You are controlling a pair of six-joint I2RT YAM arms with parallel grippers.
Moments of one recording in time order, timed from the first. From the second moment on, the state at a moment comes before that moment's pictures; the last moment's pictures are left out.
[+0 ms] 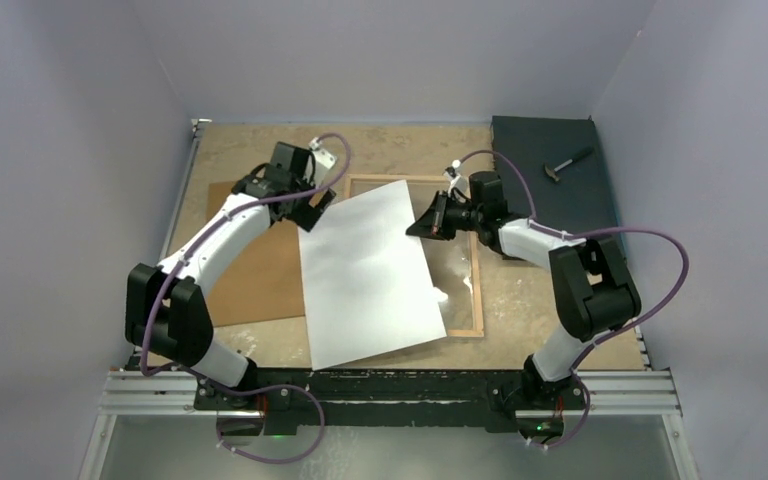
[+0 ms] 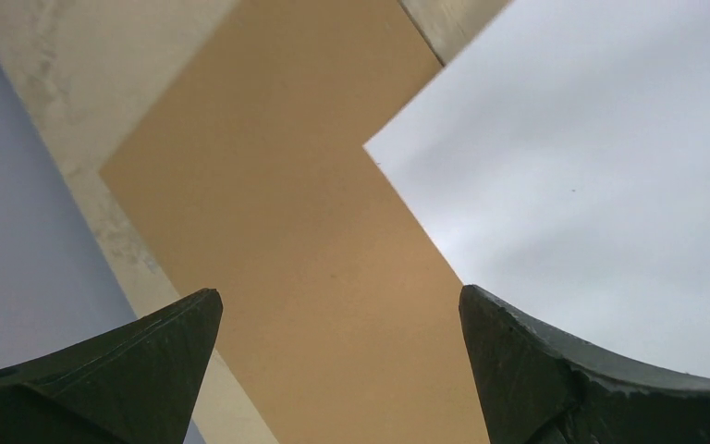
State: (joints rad) left arm -0.37 1.53 1.21 -0.61 -0.26 0.32; right arm 0.33 1.68 0.90 0.19 -0.75 0.73
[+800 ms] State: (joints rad) left arm -0.31 1.58 1.27 -0.68 -0.17 0.30; right arm 0.22 1.63 1.08 -0.35 -0.29 0.39
